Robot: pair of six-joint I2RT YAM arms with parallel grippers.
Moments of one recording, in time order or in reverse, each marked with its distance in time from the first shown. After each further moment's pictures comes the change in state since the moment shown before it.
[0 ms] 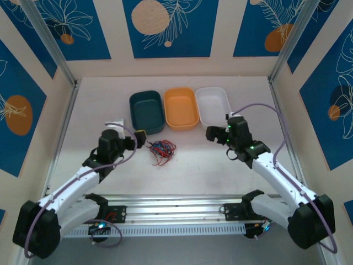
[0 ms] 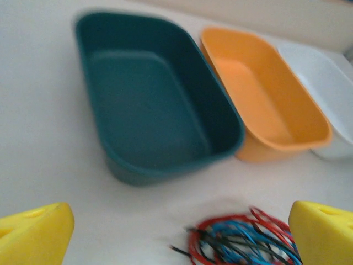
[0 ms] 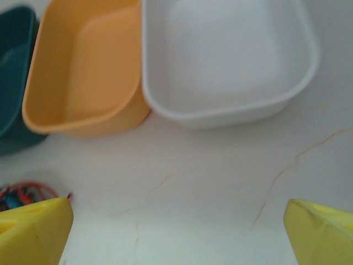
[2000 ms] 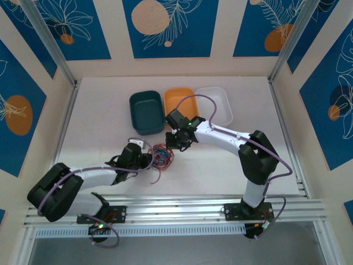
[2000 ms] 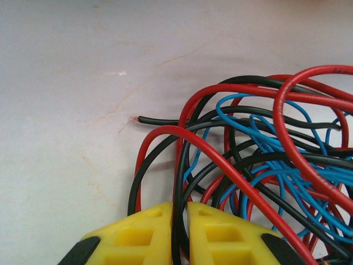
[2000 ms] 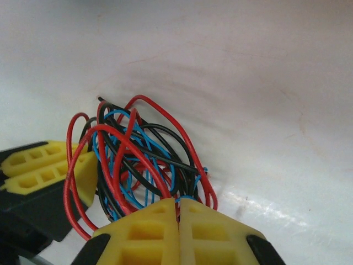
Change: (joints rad) left arm -0.197 0.331 -0.135 0.188 0.059 -0.175; right arm 0.381 0.756 0.601 -0.258 -0.222 0.208
